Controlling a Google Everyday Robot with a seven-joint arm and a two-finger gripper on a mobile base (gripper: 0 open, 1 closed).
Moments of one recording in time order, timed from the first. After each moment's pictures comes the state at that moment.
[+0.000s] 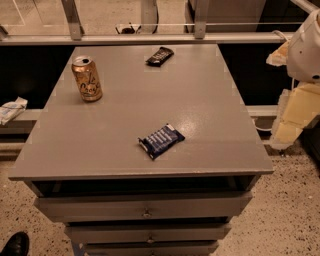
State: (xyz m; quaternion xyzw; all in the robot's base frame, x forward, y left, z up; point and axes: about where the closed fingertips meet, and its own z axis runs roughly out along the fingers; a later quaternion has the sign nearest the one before) arm 0.438 -0.216 0.977 -0.60 0.78 -0.04 0.16
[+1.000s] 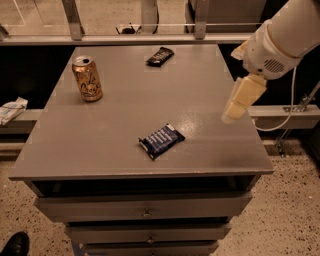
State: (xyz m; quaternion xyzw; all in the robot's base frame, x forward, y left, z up) arm 0.536 -0.173 0.942 -0.59 0.77 0.02 0.25
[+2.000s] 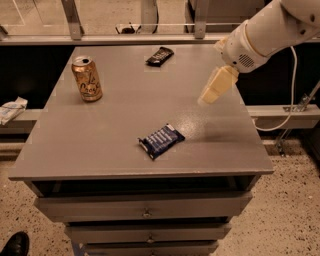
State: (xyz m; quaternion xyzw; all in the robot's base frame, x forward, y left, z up) arm 0.604 -0.142 0.933 -0.56 0.76 0.06 0.33
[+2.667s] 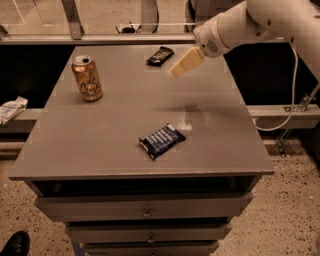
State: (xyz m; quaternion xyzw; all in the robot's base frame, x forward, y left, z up) arm 0.710 -0.092 0.936 -0.49 0.75 0.12 0.43
